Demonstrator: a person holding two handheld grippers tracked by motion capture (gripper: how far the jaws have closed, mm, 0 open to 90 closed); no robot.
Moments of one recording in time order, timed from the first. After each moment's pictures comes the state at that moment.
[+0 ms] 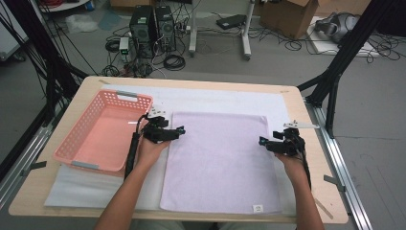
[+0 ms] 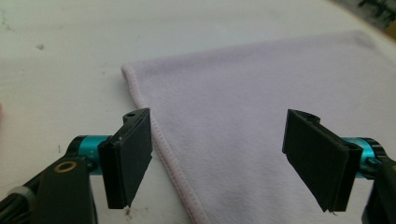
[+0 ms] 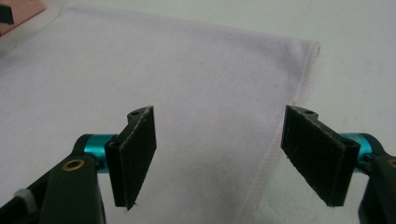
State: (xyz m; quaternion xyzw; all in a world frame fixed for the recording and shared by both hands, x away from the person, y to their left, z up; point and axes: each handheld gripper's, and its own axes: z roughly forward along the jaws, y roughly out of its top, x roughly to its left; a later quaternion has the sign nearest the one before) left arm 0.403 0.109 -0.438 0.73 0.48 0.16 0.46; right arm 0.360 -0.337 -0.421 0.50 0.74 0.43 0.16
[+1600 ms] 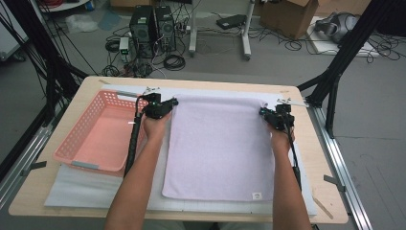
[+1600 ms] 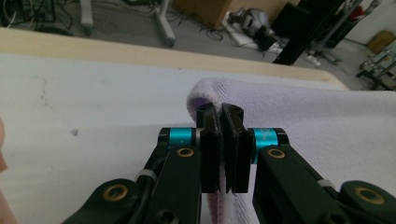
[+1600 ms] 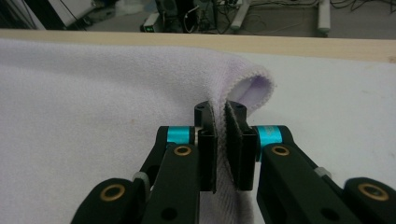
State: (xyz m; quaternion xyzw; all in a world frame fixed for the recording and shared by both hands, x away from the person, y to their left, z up) left arm 0.462 0.118 -0.415 0.64 0.52 0.17 0.54; right arm 0.437 -0.321 -0.414 0.54 0.67 0.45 0.23
